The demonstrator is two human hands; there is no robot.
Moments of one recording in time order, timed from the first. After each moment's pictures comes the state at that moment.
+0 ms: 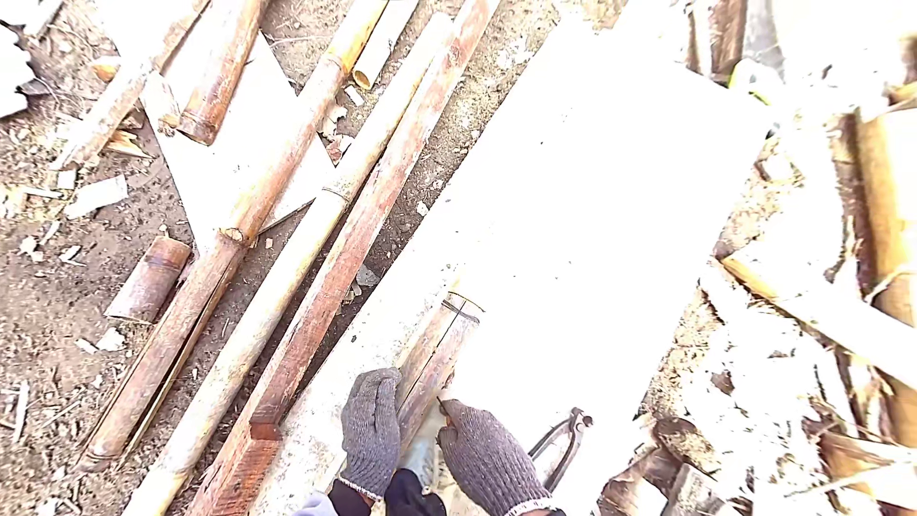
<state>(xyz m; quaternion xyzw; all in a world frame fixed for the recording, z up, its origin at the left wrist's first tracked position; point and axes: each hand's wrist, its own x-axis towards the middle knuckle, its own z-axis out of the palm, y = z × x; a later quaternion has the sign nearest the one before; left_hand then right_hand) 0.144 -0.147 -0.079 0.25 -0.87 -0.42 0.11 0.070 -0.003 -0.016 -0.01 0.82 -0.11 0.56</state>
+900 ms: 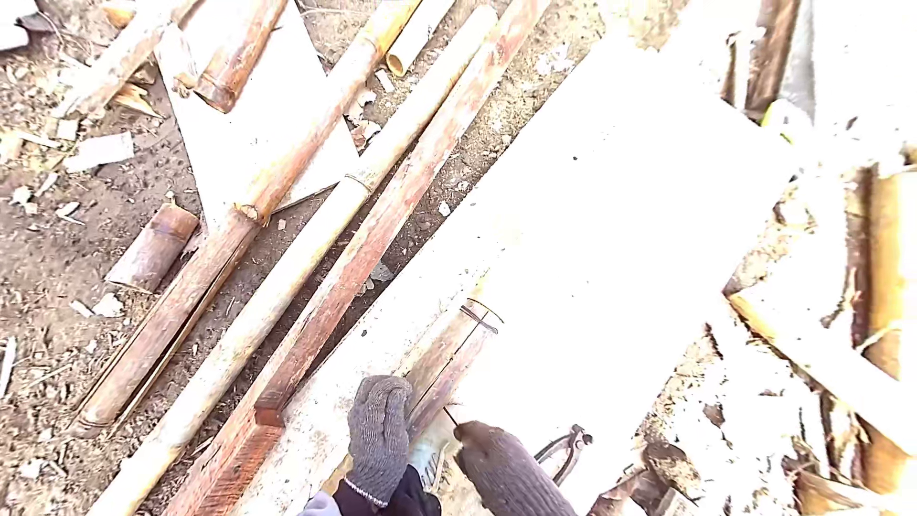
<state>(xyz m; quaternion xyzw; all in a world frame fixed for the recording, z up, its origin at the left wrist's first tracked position) 0.152 -0.148 -0.085 0.24 -0.82 -0.48 0.18 0.073 0.022 -0.015 -0.01 0.80 -0.19 0.57</state>
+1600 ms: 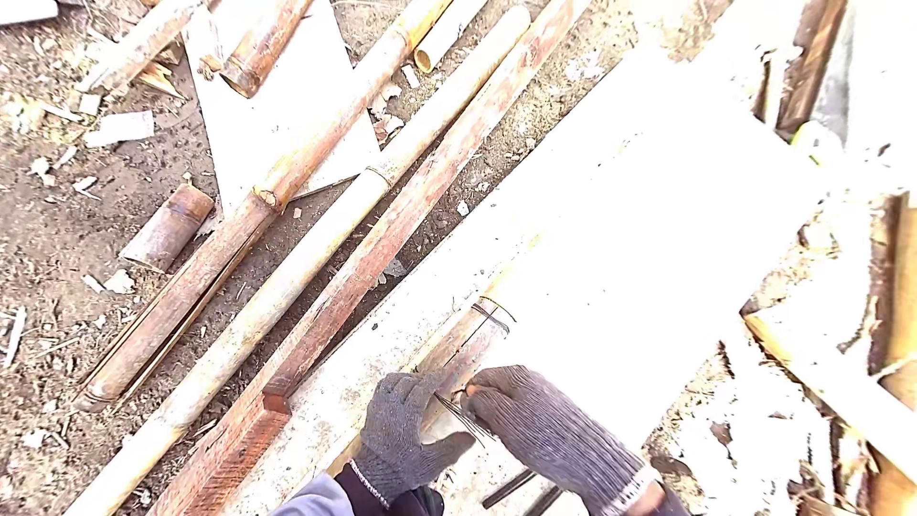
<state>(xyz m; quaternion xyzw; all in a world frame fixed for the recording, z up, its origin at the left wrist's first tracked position) 0.152 -0.155 -0.078 0.09 -0.90 -0.41 0.05 -0.009 -0.025 0.054 -0.11 0.81 -0.24 0.53</state>
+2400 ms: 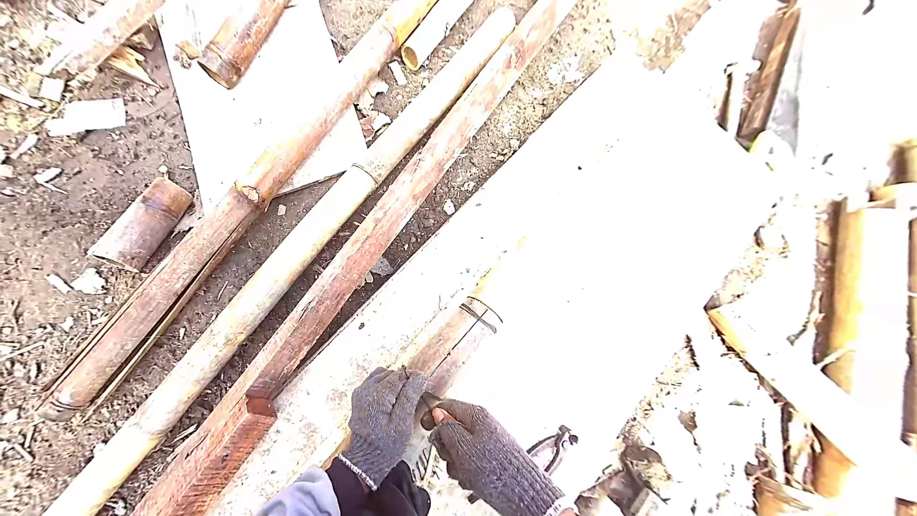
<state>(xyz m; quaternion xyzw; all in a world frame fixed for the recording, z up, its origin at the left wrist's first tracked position) 0.141 -0.156 -0.088 0.19 -0.84 -0.50 0.04 0.058 -0.006 -0.003 0.01 0.74 -0.34 0.58</state>
